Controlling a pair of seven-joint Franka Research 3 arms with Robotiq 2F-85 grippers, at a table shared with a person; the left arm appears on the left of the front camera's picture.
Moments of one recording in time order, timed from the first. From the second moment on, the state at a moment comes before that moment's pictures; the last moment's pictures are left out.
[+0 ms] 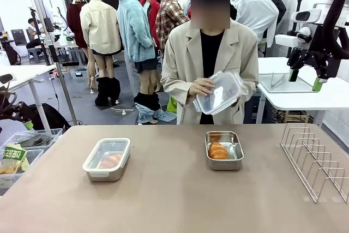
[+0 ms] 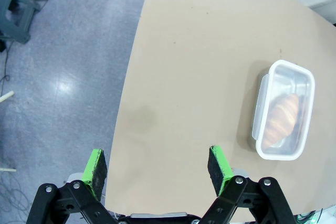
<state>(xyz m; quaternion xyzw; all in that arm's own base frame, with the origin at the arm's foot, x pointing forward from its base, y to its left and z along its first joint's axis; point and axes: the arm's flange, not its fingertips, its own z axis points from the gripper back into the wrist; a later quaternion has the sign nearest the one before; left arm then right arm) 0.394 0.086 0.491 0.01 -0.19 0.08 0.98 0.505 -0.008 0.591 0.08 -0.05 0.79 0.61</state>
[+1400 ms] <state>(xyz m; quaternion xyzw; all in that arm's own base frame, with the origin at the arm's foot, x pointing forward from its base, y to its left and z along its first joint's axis) 0.394 0.086 0.491 0.01 -0.19 0.08 0.98 0.505 -0.008 0.591 0.08 -0.05 0.79 0.61</state>
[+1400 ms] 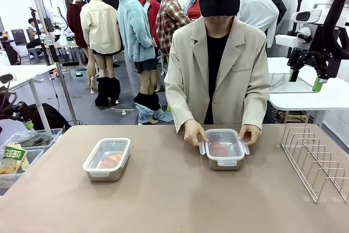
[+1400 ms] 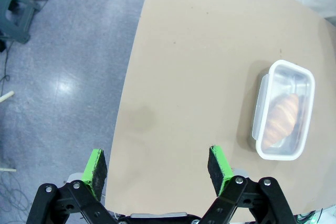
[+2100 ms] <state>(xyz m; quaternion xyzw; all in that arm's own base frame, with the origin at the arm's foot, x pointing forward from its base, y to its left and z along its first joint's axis) 0.394 0.086 0.491 0.01 -0.19 0.08 0.98 0.505 -0.008 0.591 0.08 -0.05 0.79 0.61</state>
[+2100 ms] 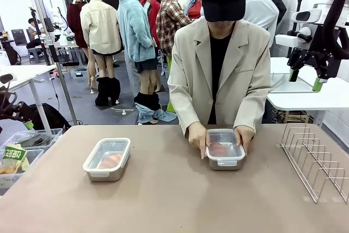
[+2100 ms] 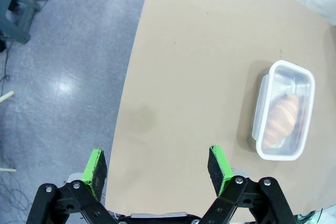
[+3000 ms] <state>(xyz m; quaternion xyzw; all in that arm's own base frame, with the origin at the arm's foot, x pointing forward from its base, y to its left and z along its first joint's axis) 0.394 0.086 0.491 0.01 -0.19 0.08 0.98 0.505 -0.008 0.591 0.08 -0.05 0.79 0.61</state>
